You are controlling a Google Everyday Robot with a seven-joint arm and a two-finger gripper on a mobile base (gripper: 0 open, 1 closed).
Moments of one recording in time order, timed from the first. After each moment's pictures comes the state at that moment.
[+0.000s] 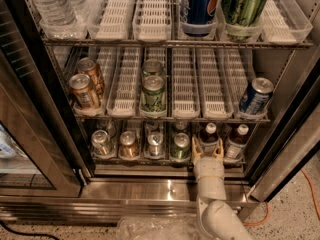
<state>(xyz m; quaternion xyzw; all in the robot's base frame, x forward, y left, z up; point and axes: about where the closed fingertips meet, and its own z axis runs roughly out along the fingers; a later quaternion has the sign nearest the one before) 0.597 -0.182 0.618 0.03 0.67 -0.02 0.74</state>
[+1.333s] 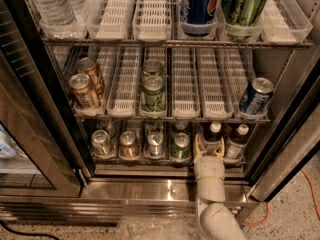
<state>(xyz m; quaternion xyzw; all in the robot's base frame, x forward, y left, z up) 0.592 -0.185 0.644 0.05 0.63 -0.01 0.77</state>
